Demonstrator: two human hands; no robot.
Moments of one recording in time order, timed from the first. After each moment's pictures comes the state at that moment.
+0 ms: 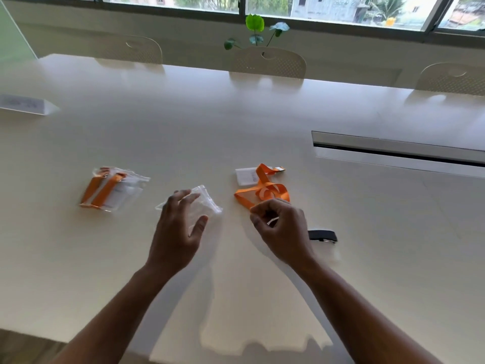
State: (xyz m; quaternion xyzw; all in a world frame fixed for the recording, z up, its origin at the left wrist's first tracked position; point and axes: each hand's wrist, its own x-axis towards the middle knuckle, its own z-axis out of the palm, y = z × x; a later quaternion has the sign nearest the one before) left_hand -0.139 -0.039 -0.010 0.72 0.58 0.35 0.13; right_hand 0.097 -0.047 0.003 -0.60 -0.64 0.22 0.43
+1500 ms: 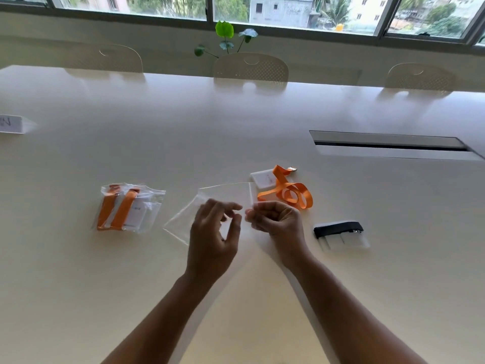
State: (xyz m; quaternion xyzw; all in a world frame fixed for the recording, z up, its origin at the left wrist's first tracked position) left_hand -0.154 -0.028 -0.004 0.73 0.43 0.51 0.14; right_hand 0.013 -0.036 -0.013 -0.48 -0.43 0.47 0.61
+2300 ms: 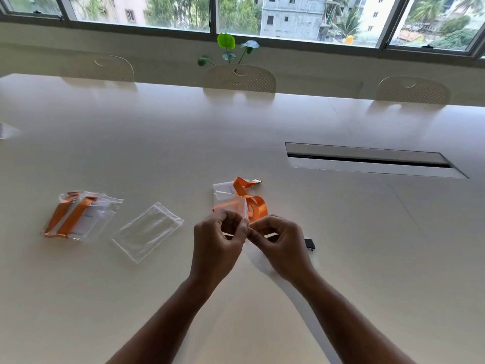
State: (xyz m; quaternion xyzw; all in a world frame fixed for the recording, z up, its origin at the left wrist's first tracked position) left_hand -0.027 -0.043 0.016 0.66 0.49 0.50 0.27; right_hand 0.129 -0.061 0.003 -0.54 -0.59 0.31 0.51
